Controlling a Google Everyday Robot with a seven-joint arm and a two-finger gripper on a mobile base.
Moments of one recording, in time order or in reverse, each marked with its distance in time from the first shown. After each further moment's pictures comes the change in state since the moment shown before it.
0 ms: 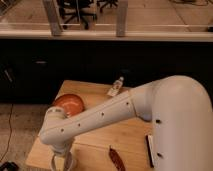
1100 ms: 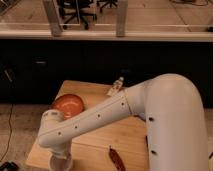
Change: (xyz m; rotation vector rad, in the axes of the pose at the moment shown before) arm 0.004 0.004 0.005 -0.031 -0.003 -0.019
